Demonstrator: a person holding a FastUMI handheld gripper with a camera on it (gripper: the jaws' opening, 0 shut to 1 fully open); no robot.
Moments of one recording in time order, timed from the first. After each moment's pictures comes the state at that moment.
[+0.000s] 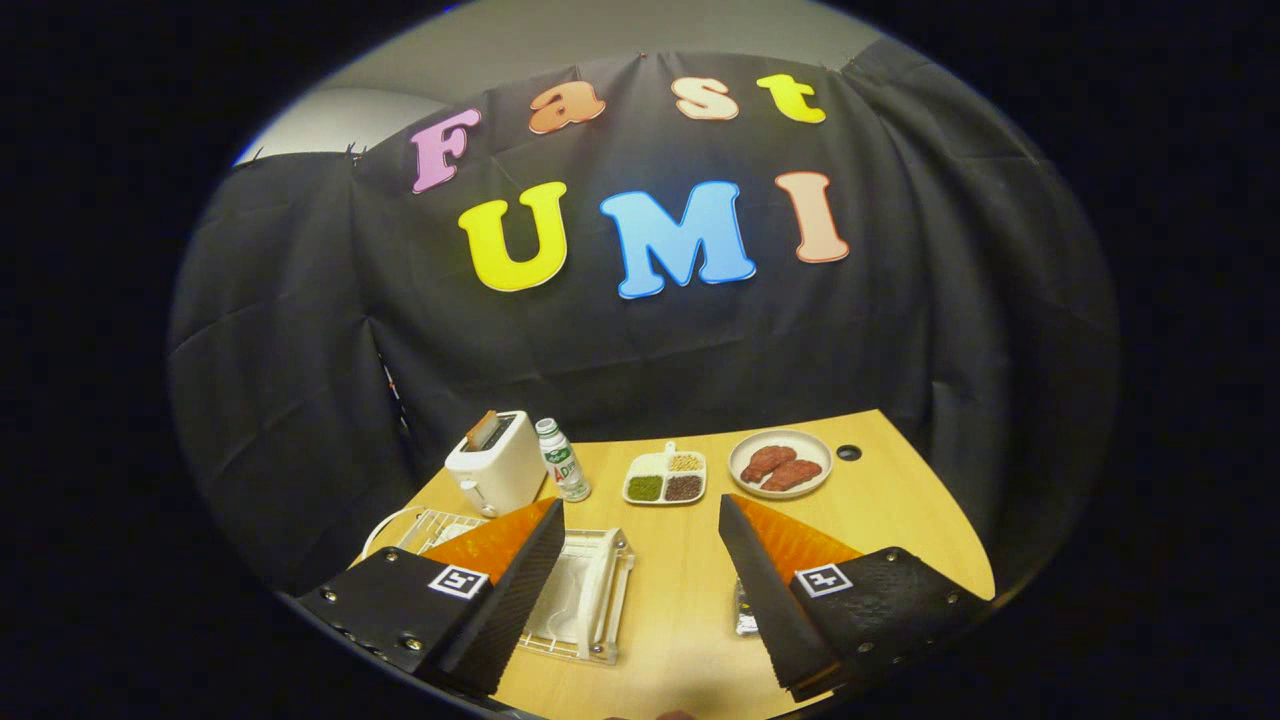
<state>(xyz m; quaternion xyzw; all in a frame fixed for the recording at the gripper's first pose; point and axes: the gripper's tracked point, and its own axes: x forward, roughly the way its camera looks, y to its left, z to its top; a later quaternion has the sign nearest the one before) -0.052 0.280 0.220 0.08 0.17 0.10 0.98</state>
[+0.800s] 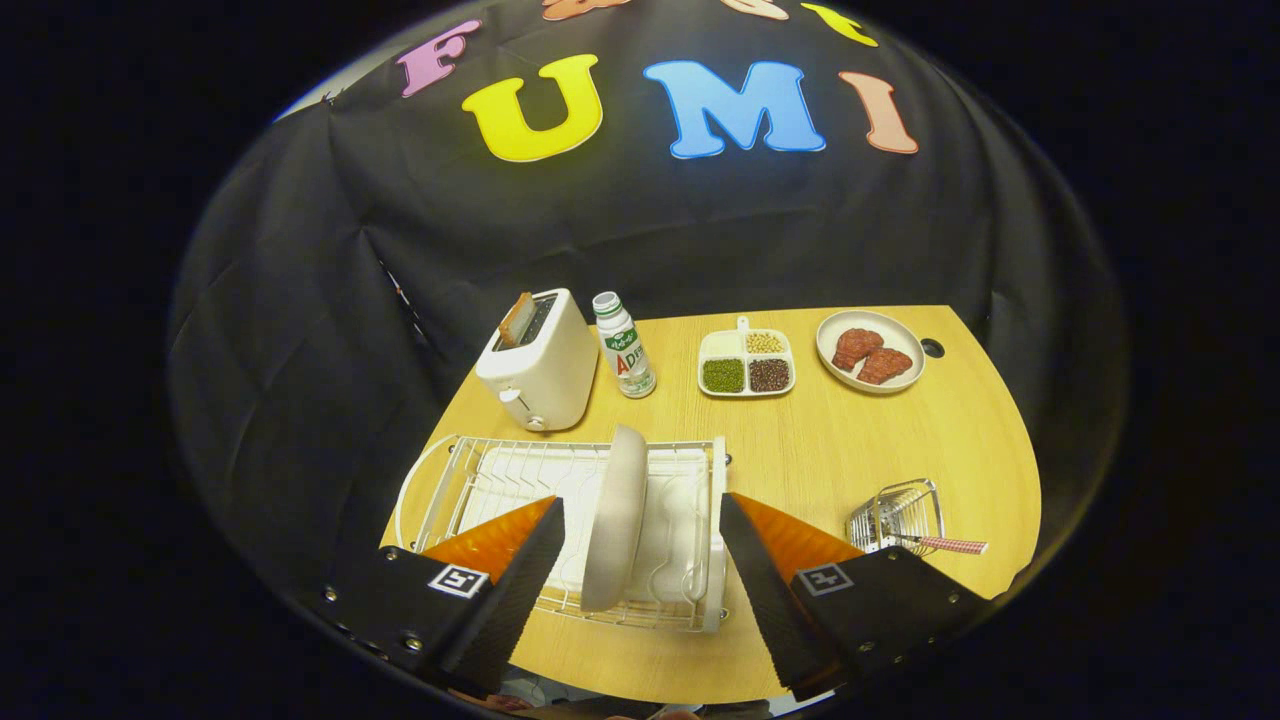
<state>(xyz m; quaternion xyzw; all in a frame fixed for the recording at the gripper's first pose) -0.027 0.397 0.148 0.07 0.37 0.11 0.92</state>
